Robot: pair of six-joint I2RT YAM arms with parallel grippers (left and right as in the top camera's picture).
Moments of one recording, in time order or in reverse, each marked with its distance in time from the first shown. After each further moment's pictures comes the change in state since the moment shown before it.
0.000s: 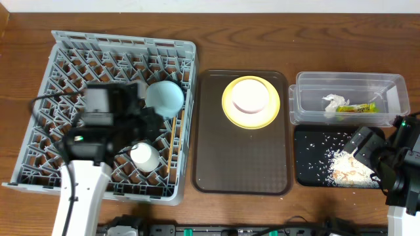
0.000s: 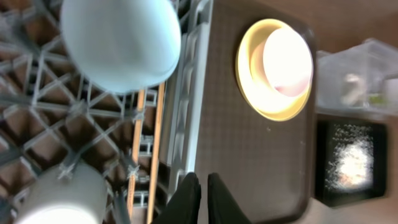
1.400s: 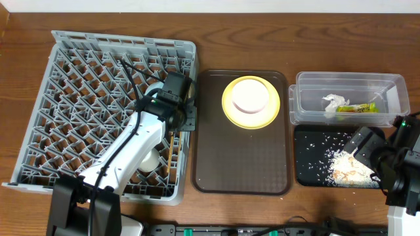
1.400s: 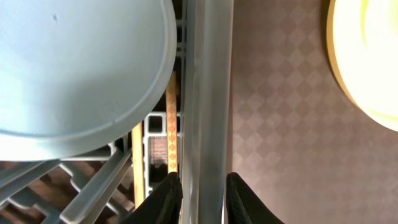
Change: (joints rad) left arm -0.293 0.429 0.000 0.199 -0.350 -0.032; right arm 0.000 0.000 0.000 0.000 0.000 0.000
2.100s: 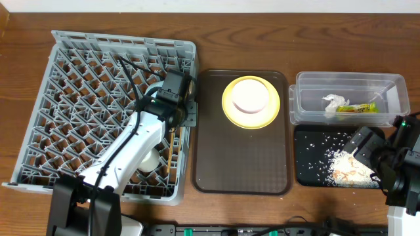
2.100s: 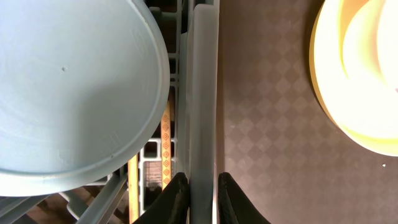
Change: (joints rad) left arm 0.000 0.001 0.000 0.067 0.000 -0.001; right arm 0.000 0.000 0.000 0.000 0.000 0.000
